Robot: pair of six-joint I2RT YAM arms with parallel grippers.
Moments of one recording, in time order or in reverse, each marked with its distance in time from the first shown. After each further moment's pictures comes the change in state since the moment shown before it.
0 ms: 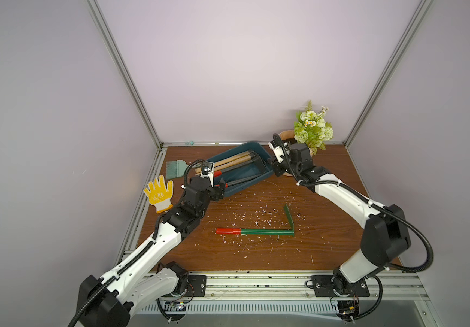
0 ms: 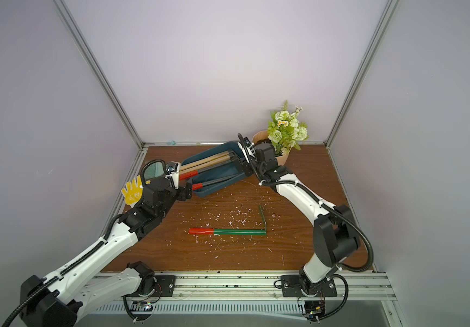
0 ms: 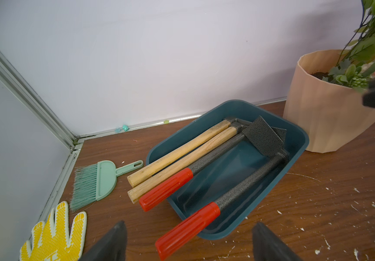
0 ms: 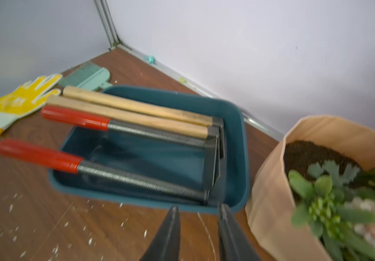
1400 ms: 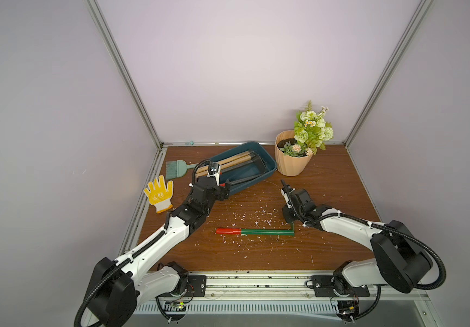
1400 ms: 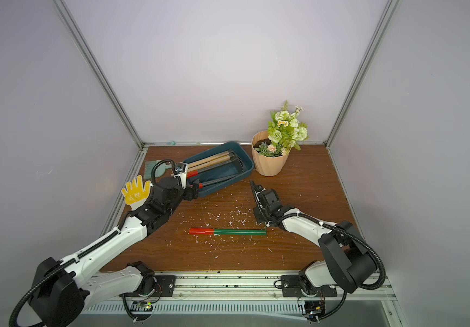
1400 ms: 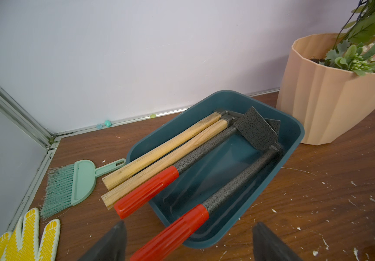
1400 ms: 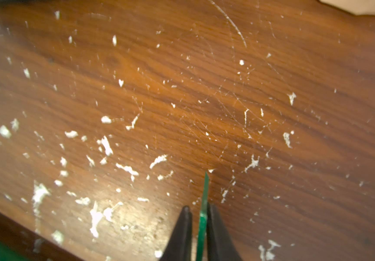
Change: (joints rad) left arm 0.000 0.105 -0.035 0.118 0.048 -0.003; right arm 0.072 -0.161 -0.569 -0.024 0.164 0.319
